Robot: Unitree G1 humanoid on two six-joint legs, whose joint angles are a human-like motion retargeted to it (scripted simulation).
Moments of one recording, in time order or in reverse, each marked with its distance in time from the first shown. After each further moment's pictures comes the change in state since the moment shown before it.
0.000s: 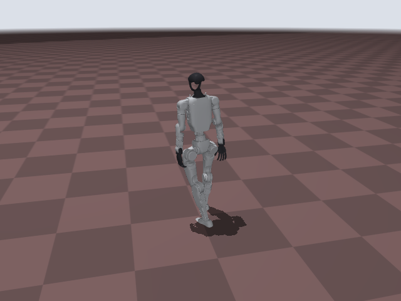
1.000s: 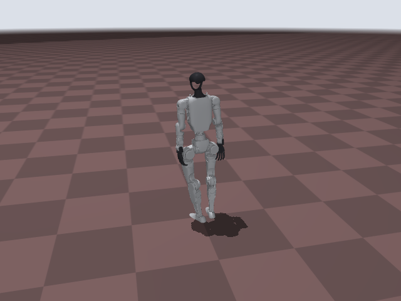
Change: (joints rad) left arm 0.000 -0.030 0.065 0.030 0.008 0.004 -0.010; right arm -0.042 0.016 0.066 0.019 0.021 -0.008 0.007; waist 0.047 -0.011 -0.018; left_leg -0.086 0.025 0.148 -0.034 0.088 -0.018; right_leg 0.228 0.050 0.035 0.016 -0.188 -0.047
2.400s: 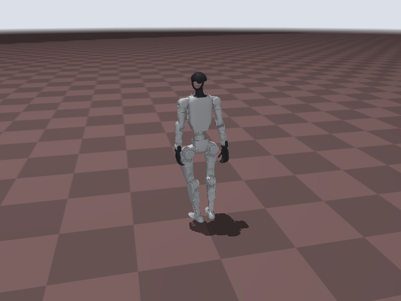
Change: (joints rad) left arm 0.021 0.007 -0.002 -0.006 0.030 -0.044 0.046; right arm 0.109 -0.038 -0.090 0.146 0.163 -0.041 -0.065; waist -0.007 0.044 -0.018; left_leg -0.030 -0.001 -0.063 -0.018 0.036 -0.003; right_leg -0.008 0.014 0.027 -0.005 -0.013 -0.025
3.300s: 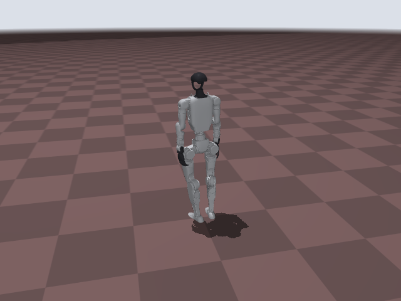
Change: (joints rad) left arm -0.024 0.012 0.037 0.107 -0.082 0.054 -0.042; right arm -0.216 0.068 0.146 -0.088 -0.061 -0.036 0.035; waist 0.034 -0.030 -0.005; left_leg 0.023 -0.007 -0.044 -0.010 0.011 -0.001; right_leg 0.033 -0.011 -0.040 0.003 -0.014 0.006
